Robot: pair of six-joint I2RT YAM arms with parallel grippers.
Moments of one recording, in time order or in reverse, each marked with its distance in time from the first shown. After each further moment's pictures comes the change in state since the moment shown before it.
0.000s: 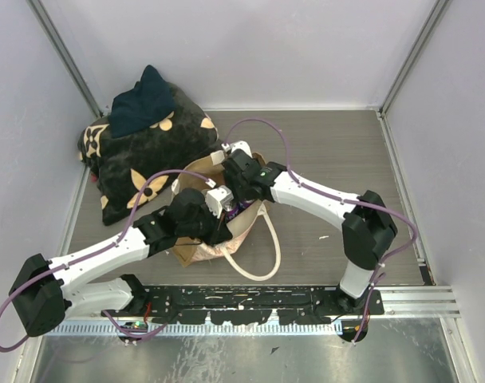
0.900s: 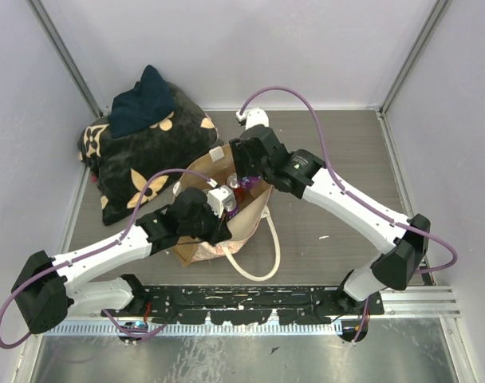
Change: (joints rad) left arm 0.000 0.034 0.015 -0.018 -0.022 0.014; right arm 0.005 -0.244 0.159 -0.069 0.068 -0.058
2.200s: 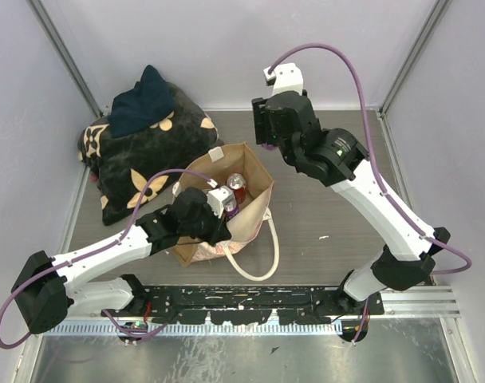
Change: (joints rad) left arm 0.000 -0.002 0.001 -0.010 -0.001 0.006; right arm 0.008 0.010 0.443 -0.232 0.216 -0.075
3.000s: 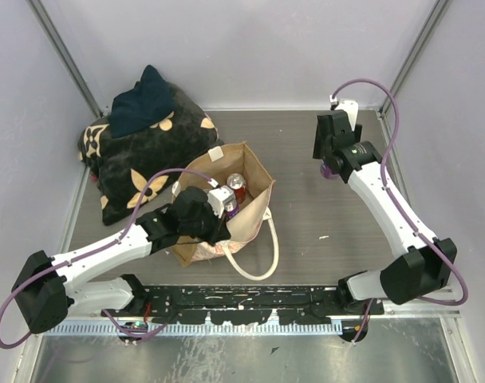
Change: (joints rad) left arm 0.000 0.003 0.017 -0.027 0.000 0.014; right arm -0.510 -0.167 -0.596 0.156 -0.057 0.052
